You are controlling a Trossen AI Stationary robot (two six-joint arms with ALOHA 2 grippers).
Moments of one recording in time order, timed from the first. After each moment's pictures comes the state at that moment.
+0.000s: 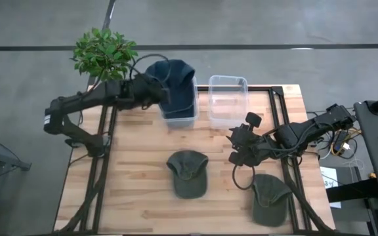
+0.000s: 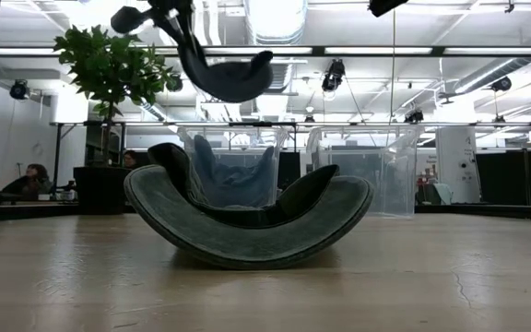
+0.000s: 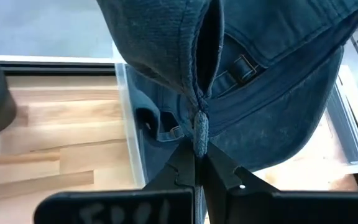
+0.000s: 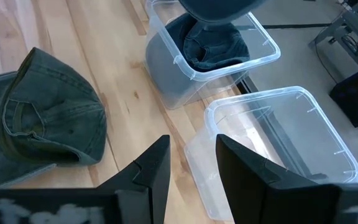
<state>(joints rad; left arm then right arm) 0.22 1.38 1.62 -1.14 -0.53 -1.14 0.41 1.36 1.38 -1.06 0.78 0.50</state>
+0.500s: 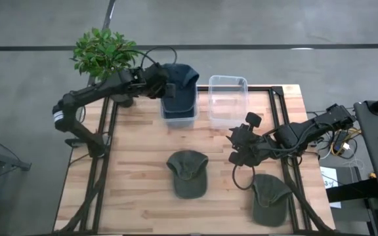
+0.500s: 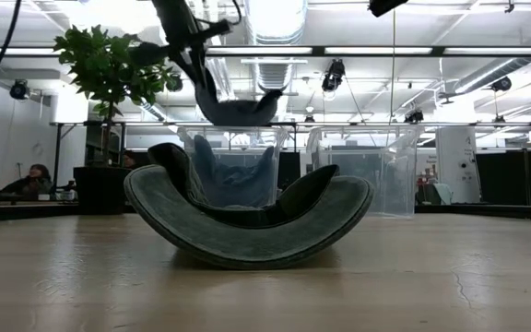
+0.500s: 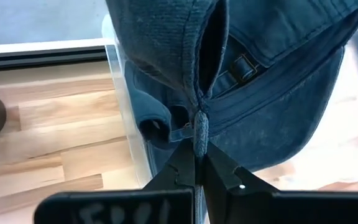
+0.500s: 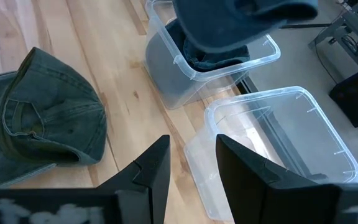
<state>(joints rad) 0.43 1.50 1.62 -1.09 -0.28 -0.92 0.41 1.36 1.38 -1.06 0.78 0.50</state>
